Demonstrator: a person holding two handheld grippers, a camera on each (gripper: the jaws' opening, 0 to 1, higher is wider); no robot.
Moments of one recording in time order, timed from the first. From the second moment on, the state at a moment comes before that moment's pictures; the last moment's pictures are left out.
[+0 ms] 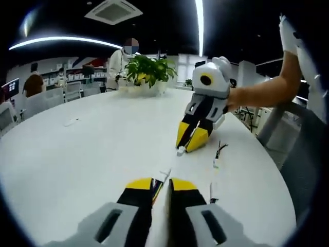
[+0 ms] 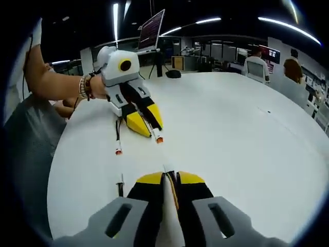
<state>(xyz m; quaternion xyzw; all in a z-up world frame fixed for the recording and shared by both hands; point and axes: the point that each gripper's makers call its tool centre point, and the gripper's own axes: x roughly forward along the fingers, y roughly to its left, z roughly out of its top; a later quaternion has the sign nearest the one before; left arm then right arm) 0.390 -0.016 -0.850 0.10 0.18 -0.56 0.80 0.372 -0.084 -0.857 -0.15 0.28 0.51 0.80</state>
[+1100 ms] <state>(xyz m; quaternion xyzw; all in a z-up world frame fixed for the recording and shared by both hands) 0.356 -0.018 -0.832 0.14 0.19 -0.64 0.73 0.335 -0.052 -0.831 -0.19 0.25 0.59 0.74</state>
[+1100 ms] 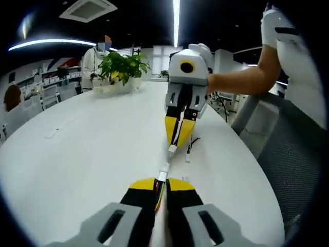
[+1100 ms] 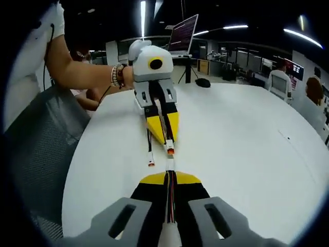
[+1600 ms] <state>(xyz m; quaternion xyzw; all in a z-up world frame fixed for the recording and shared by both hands) 0.348 -0.029 -0.836 0.15 0.19 -0.66 0.72 0.332 -0.052 -0.838 -0.19 0.26 0.60 0.73</state>
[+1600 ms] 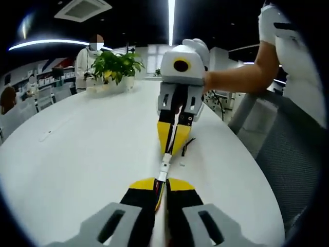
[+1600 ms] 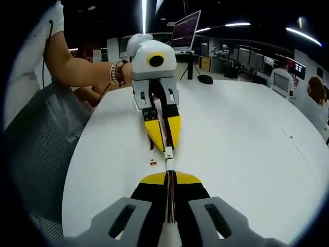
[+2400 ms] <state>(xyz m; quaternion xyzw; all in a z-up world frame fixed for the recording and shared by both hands) 0.345 -0.033 -0.841 0.15 0.19 -0.66 0.71 0.331 -0.054 -0.850 -0.22 0.28 0.60 0.72</state>
